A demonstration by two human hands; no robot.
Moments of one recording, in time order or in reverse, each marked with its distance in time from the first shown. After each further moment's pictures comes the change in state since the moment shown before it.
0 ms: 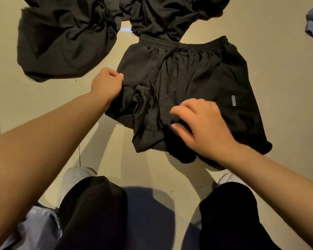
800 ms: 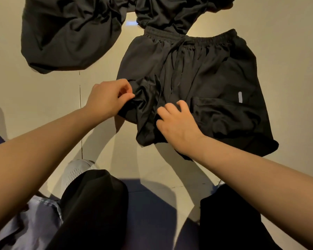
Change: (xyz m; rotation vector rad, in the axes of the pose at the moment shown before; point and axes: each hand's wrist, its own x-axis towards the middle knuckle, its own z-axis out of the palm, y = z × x) left_hand -0.037 -0.032 -0.011 0.522 -0.109 0.577; right_hand 0.021 -0.029 0.056 -0.340 -0.232 -0.213
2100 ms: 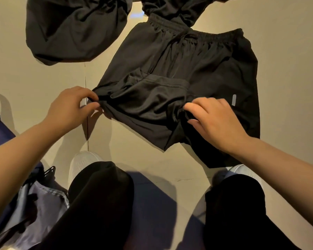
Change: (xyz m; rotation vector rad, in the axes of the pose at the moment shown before) left_hand -0.059 -0.080 -0.021 0.120 0.089 -0.034; right_hand -0.047 0.046 0.003 0.235 0.149 0.074
